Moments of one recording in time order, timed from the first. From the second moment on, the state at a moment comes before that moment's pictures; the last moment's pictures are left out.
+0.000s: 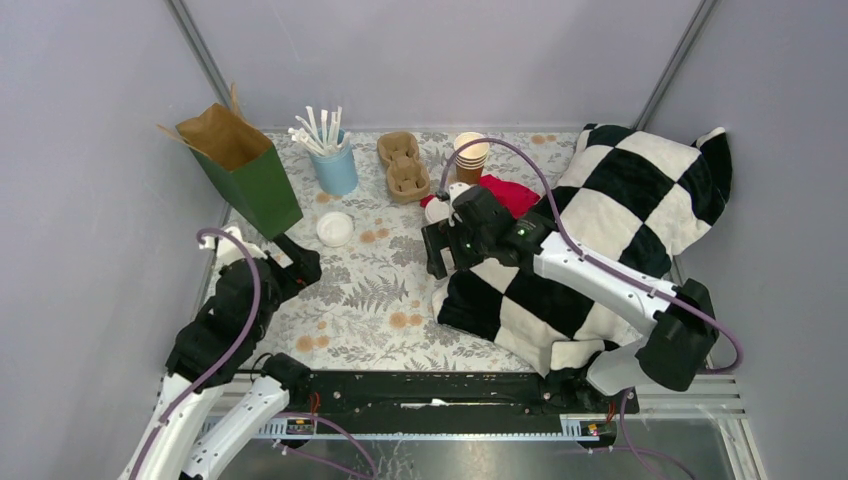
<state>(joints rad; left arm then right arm) -0.48 0.45 0.88 -0.90 -0.45 -0.76 0.83 1.46 1.25 -0.62 -0.05 0.36</state>
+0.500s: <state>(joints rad) -0.48 0.99 1.31 -0.88 -0.50 -0.55 0.83 1.25 1.18 -0.59 0.00 0.32</state>
